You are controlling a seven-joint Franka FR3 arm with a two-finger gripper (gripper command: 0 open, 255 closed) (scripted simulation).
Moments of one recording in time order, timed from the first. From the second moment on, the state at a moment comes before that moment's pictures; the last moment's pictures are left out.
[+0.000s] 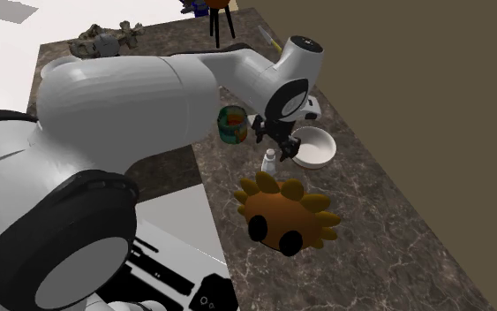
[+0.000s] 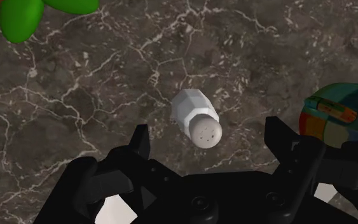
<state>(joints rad) -0.11 0.19 -0.14 -1.88 0.11 1.95 -0.02</state>
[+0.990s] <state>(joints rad) -0.11 0.23 -0.14 -1.93 0.13 2.03 -0.03</state>
